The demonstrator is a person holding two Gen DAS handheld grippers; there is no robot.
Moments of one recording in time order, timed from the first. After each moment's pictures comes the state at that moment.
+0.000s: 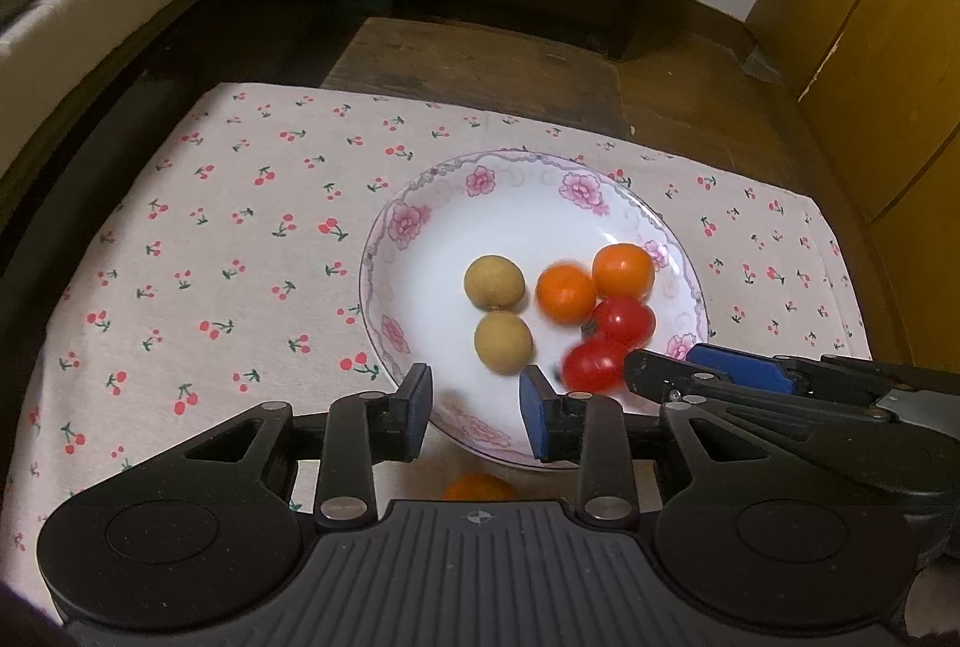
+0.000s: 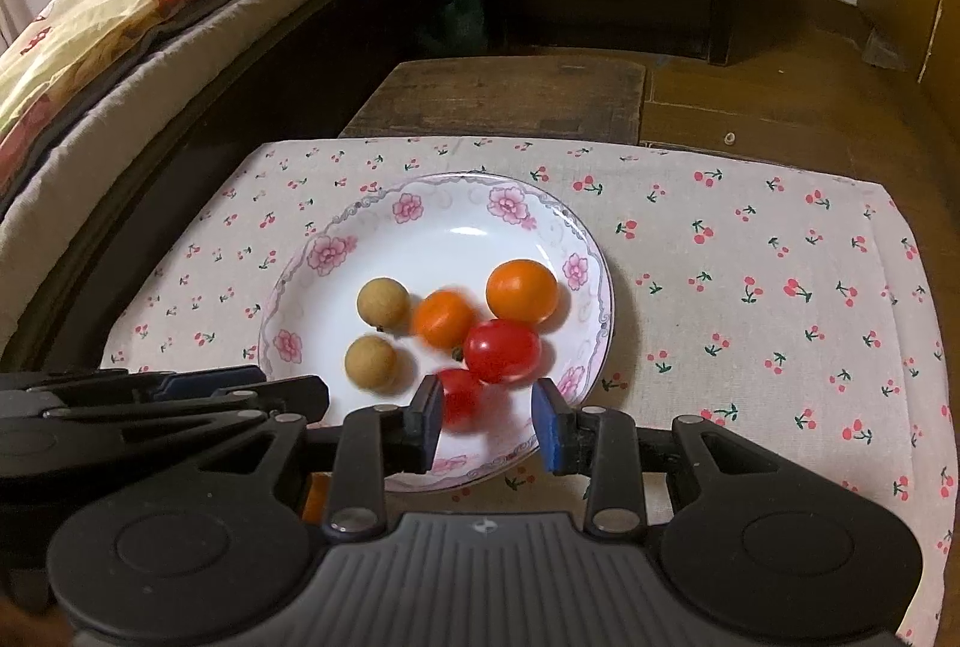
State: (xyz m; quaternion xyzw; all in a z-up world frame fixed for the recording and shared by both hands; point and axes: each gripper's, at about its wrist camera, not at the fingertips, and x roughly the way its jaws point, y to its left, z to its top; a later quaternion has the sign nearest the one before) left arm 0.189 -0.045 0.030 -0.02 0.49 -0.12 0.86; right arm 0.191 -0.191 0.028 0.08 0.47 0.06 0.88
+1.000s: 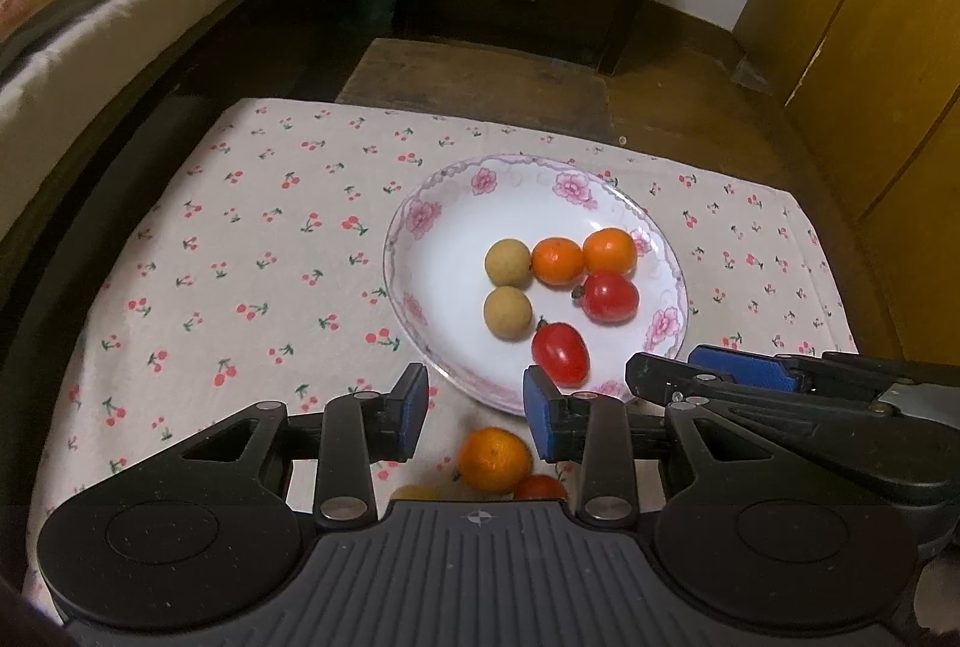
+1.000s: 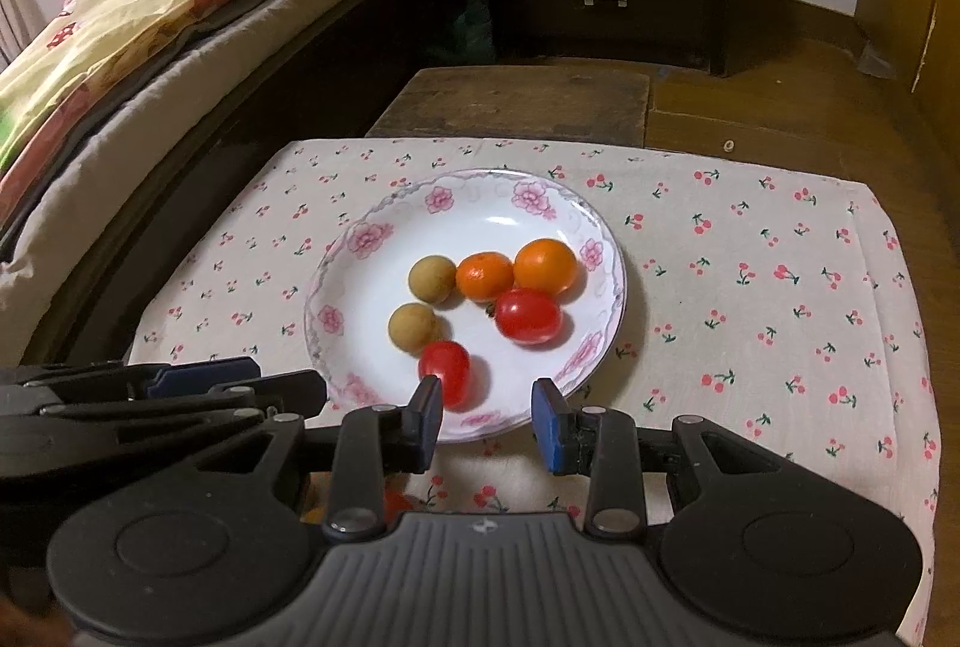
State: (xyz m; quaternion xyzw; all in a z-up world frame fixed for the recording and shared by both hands) left arm 0.157 -0.033 0.048 -0.01 0.48 -0.12 0.87; right arm 0.159 -0.180 0.047 0.07 0.46 0.06 0.88
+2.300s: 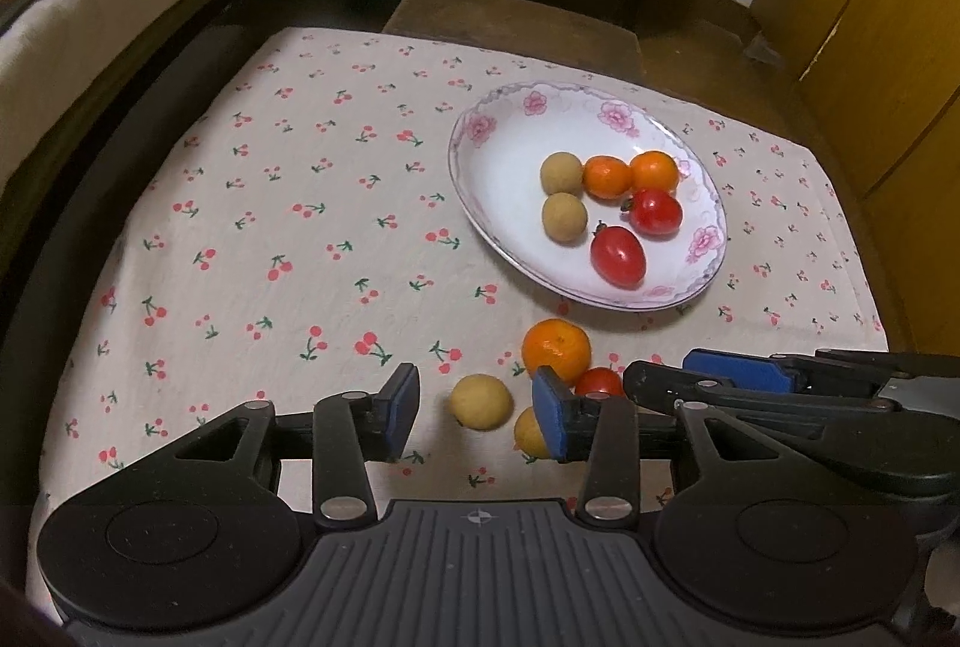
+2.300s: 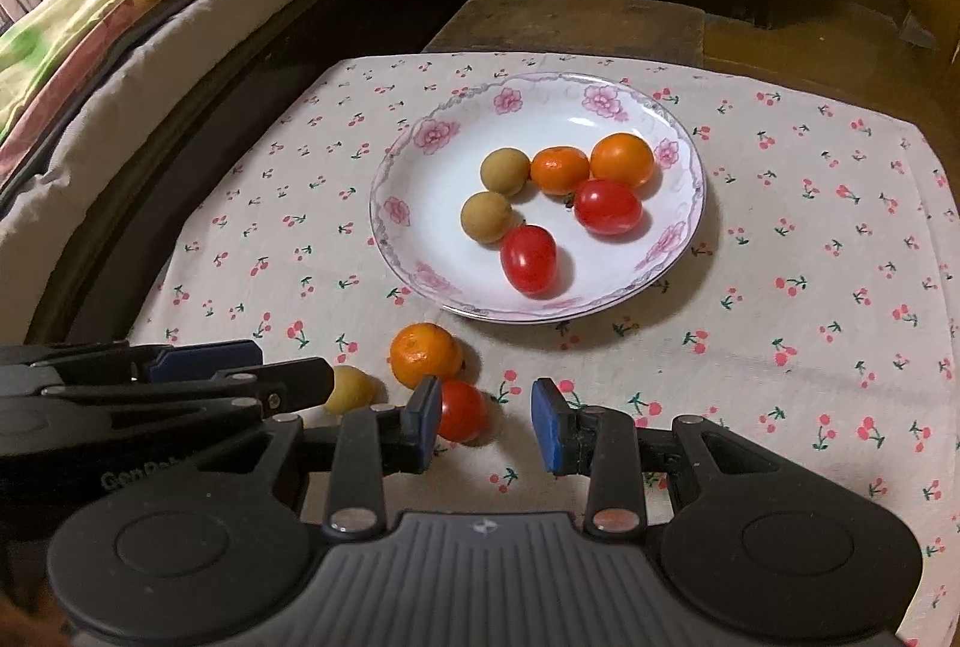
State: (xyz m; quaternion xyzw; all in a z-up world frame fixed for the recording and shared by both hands) left arm 0.129 0.003 0.030 -0.02 0.51 -0.11 0.85; right arm 0.136 -0.152 0.028 0.07 0.51 0.10 0.85
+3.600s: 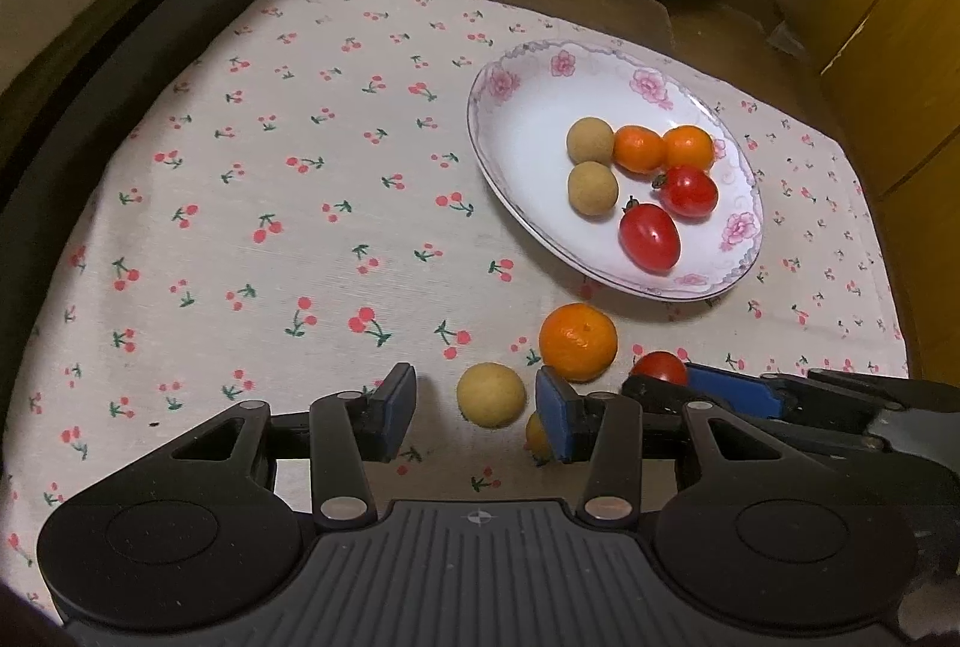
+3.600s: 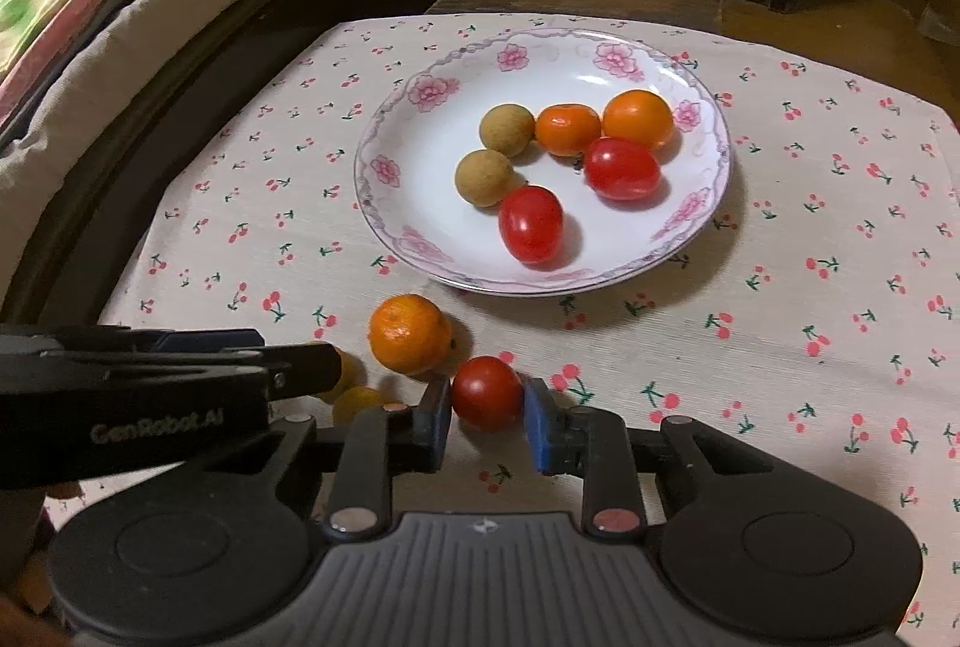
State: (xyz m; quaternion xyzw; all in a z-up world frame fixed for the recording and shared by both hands) left arm 0.144 0.002 0.004 -0.04 0.54 -0.10 0.83; right arm 0.145 -0.148 0.004 0.06 0.52 0.11 0.84
